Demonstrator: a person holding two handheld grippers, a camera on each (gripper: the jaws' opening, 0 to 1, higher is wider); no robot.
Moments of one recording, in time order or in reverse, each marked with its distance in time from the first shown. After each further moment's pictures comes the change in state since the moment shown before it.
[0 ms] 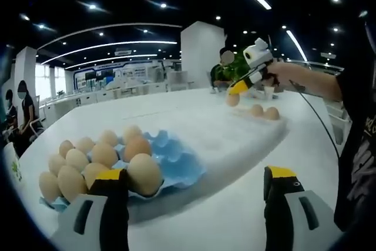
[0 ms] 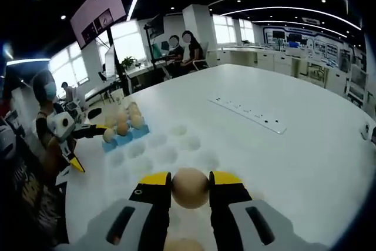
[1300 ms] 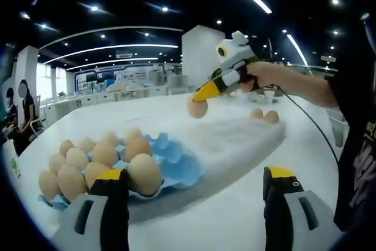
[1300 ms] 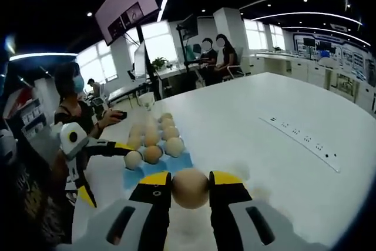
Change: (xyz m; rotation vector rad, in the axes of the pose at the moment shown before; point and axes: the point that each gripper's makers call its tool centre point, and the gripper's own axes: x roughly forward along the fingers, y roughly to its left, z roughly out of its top) left arm 0.002 -0.015 0.005 -0.004 -0.029 0.003; right arm 0.095 0.100 0.037 -0.077 -0.031 0.220
